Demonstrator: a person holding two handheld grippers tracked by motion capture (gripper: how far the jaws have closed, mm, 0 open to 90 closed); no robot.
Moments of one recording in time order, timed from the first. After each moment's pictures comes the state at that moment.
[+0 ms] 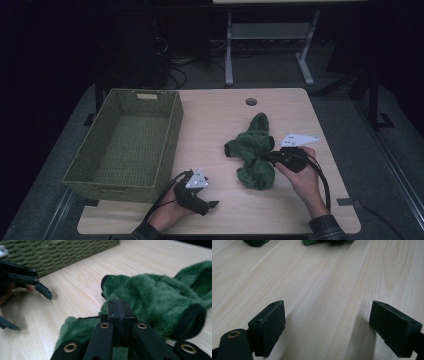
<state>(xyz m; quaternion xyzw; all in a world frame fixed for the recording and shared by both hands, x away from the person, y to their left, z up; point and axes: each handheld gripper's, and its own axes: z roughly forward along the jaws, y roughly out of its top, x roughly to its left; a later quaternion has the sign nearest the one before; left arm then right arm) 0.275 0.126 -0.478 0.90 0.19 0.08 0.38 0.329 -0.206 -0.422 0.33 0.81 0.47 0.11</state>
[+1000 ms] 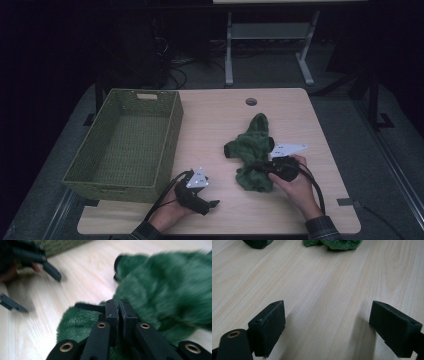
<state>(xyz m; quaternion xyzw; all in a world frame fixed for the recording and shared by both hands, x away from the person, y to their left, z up) 0.276 0.123 -0.477 0.90 0.20 0.08 0.38 0.317 -0.191 -0.443 0.32 0.83 0.45 0.09</state>
